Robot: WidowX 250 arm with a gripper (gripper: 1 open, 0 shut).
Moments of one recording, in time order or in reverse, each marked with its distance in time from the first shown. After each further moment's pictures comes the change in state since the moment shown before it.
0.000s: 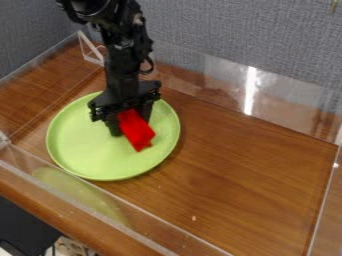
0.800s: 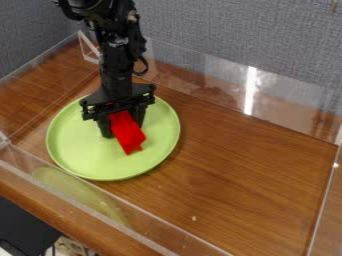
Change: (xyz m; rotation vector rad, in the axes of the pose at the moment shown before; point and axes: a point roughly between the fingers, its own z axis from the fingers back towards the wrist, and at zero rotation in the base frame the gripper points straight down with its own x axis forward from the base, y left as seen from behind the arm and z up) arm 0.003 -0.002 0.001 -0.008 0.008 -0.113
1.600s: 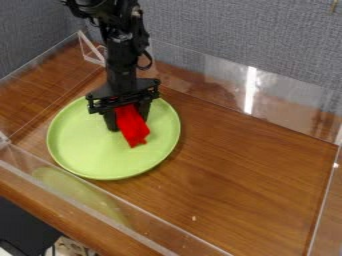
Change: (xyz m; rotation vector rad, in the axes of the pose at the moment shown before) arm 0.008 -0.011 -0.002 -0.013 0.008 -0.016
